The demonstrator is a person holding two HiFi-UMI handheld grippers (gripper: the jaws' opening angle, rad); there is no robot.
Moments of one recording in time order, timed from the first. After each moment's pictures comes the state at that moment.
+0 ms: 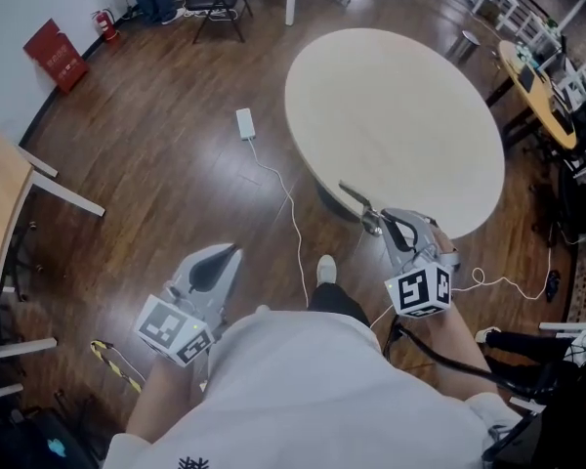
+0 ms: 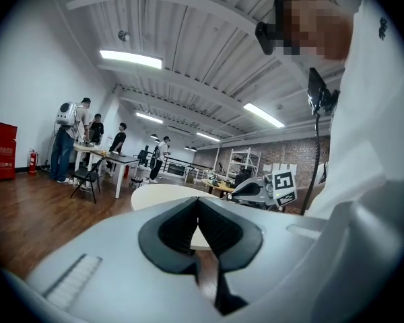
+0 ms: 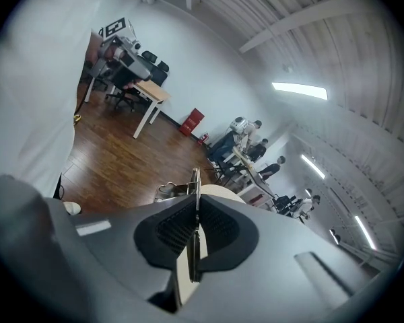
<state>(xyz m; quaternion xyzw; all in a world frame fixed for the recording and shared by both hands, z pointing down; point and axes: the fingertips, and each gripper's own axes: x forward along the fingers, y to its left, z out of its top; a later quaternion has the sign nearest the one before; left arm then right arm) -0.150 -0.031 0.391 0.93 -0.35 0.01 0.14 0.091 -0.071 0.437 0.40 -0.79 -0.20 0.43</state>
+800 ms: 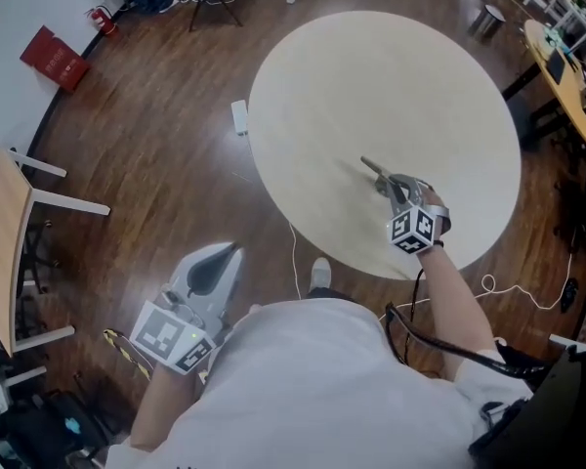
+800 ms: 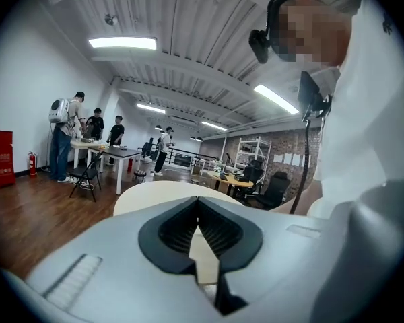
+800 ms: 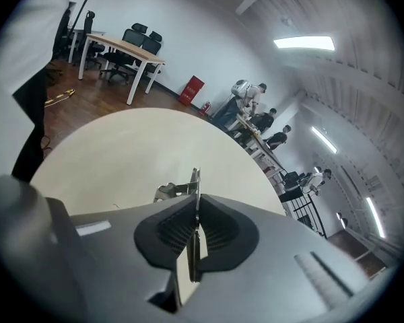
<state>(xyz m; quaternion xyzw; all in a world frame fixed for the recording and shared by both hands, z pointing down) -0.035 -0.109 0.365 0.91 -0.37 0.06 0.15 0.261 -0.243 0.621 0.39 -0.76 -0.13 0.50</state>
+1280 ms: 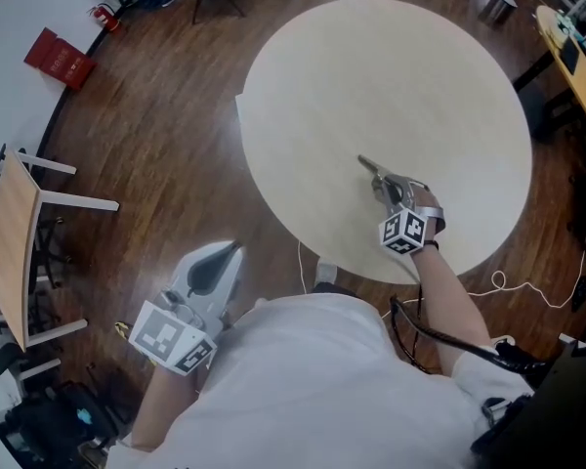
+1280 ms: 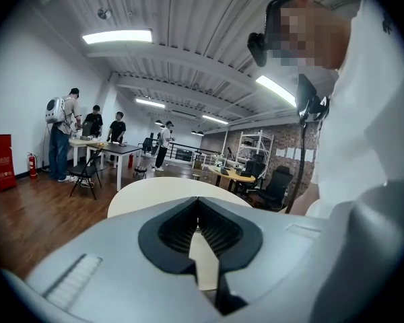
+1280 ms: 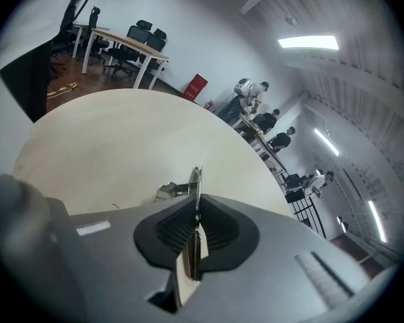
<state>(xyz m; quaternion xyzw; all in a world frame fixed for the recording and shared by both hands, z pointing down) -0.011 -0.120 0.364 0.91 -0.38 0.09 0.15 0.254 -0.242 0.668 0.38 -0.76 -0.14 0.50</state>
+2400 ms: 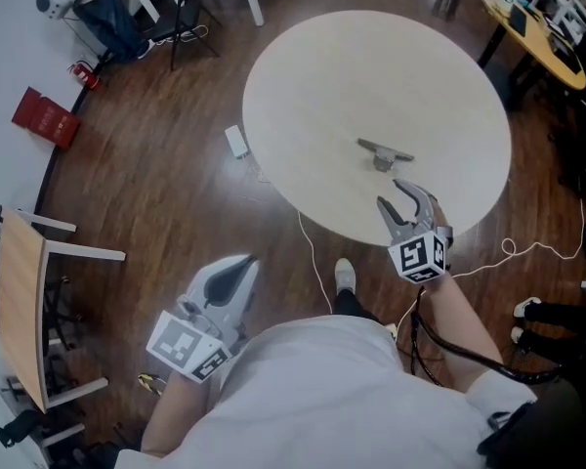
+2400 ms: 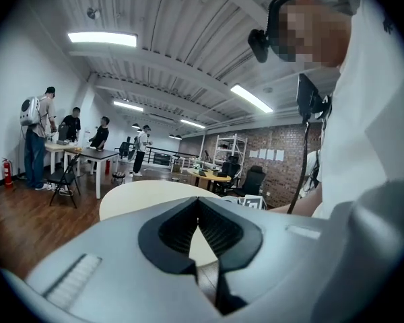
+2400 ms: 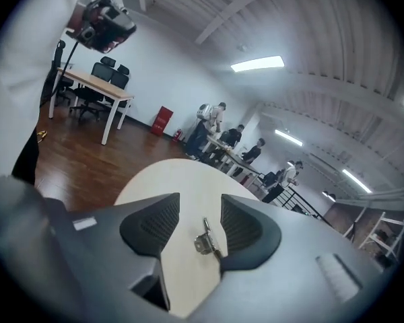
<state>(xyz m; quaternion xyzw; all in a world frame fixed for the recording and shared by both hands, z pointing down) -0.059 -0.078 0.363 0.95 -0.29 0.08 0.13 0.185 -0.150 0.527 0.50 -0.78 -0.11 0.35</state>
